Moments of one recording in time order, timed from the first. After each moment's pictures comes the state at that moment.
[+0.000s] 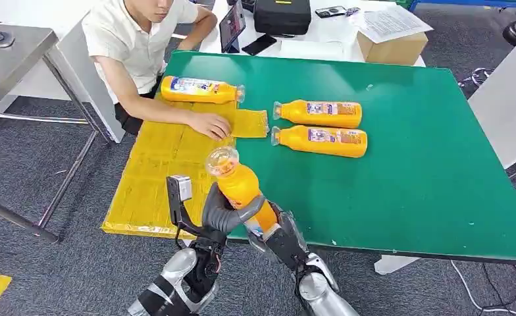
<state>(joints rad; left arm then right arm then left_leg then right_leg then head) -0.28 -0.23 -0.59 -1.11 0.82 0.25 -0.32 -0.22 0.13 0.52 -0.89 0.28 -0.21 -0.59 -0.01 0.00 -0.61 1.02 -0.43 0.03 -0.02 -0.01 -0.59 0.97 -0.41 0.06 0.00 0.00</state>
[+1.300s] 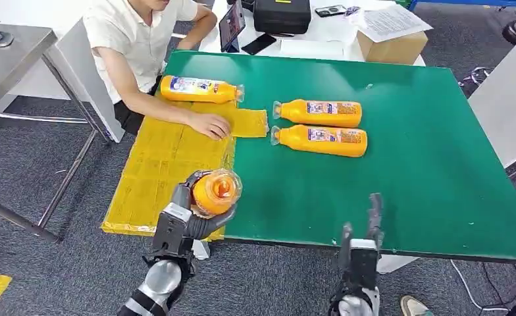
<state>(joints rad) -0.18 -0.15 -0.44 -1.24 0.10 0.48 -0.45 0.06 0.13 0.15 -1.35 0.11 -0.67 -0.70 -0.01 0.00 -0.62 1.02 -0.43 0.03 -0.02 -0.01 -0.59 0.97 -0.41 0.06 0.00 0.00</state>
